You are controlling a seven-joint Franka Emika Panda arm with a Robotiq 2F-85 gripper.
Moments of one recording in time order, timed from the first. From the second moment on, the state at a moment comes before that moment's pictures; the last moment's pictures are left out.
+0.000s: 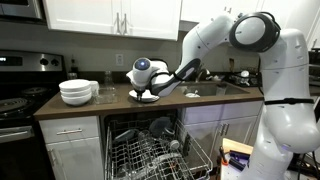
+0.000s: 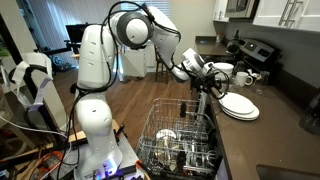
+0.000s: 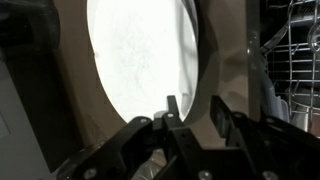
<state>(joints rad) -0.03 0.32 -0.05 -1.96 -1.09 2.55 0.22</state>
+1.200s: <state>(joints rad) -0.04 0.32 -0.08 -1.96 -1.09 2.58 0.21</state>
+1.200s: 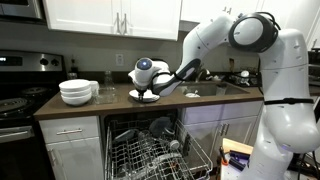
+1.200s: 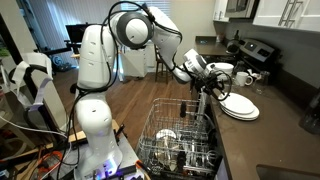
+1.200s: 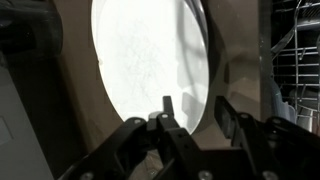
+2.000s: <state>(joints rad) -0.04 0.32 -0.09 -1.96 -1.09 2.60 0.20</state>
